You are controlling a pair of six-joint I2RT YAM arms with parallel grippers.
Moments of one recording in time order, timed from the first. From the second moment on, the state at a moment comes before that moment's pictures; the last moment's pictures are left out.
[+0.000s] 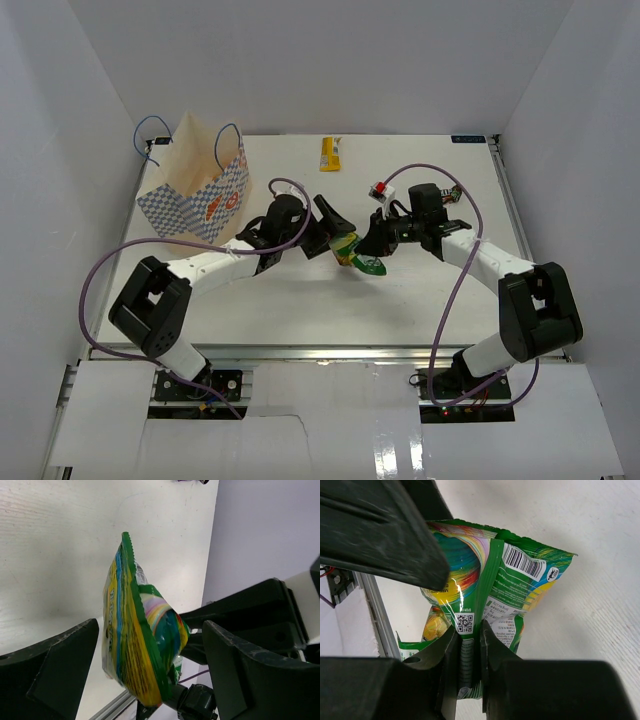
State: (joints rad) left arm -0.67 1.57 0.95 0.14 0.19 -1.14; right arm 0.37 1.48 0.88 -0.10 -0.82 -0.06
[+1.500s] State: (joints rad) left arm -0.48 1.23 1.67 -0.36 -0.07 -0.41; right arm 0.07 1.38 1.15 -0.43 -1.13 -0.49
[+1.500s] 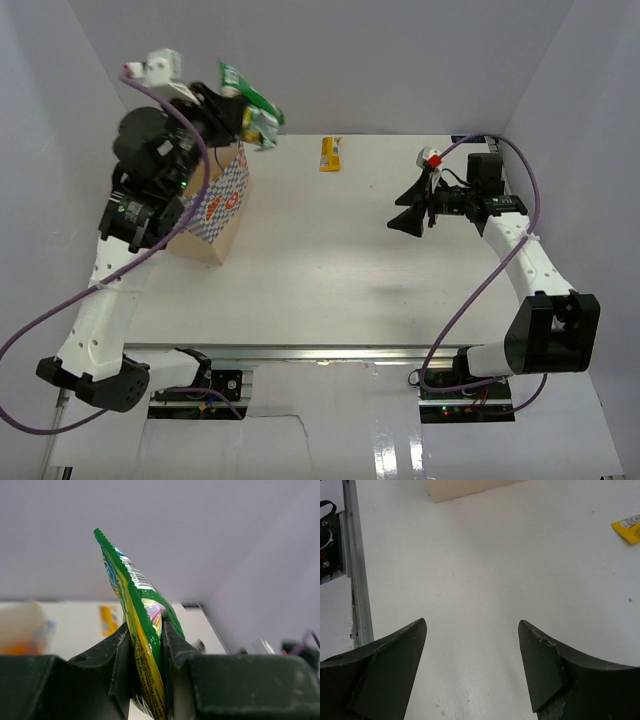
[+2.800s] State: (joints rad) left arm 0.00 1.35 1.66 -0.38 0.06 -0.20; right arm 0.06 1.68 1.27 -0.48 -0.33 0.07
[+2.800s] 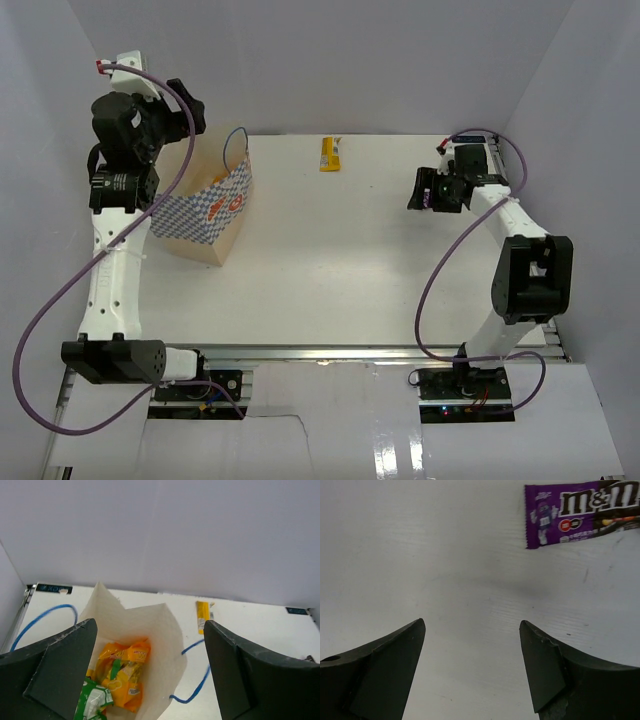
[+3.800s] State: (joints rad) left arm 0.00 0.78 1.25 -0.38 0.54 -0.54; right arm -0.04 2.24 1.77 -0.55 0.09 0.49
